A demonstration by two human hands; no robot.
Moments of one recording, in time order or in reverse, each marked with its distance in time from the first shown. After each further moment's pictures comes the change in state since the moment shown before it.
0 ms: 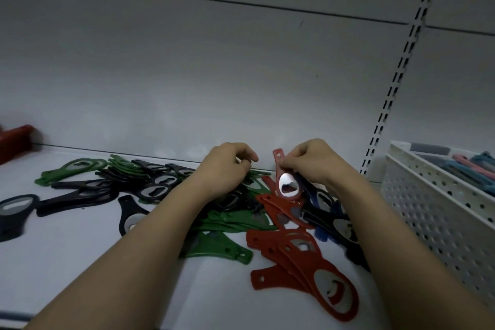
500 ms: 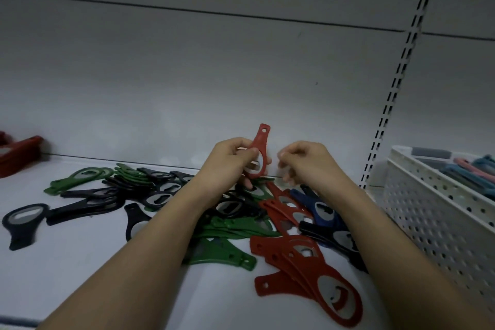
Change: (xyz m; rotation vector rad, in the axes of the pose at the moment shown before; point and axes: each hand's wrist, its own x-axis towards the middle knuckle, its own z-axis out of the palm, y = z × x) left_hand -0.011 0.025 -0.007 -0.651 0.015 -0.089; right_hand -0.007 0.000 0.011 0.320 0.017 -0.123
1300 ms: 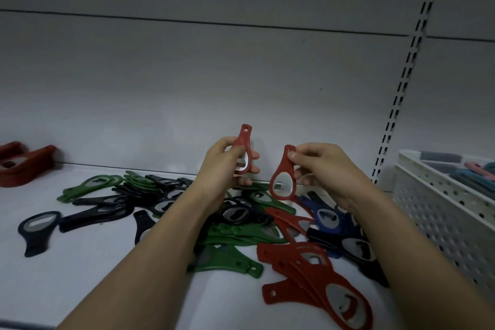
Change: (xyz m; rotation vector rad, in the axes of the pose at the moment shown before) left_hand 0.000 0.006 -0.008 -0.218 0.179 -0.106; right_hand -0.006 -0.010 -0.014 0.136 -0.060 0.016
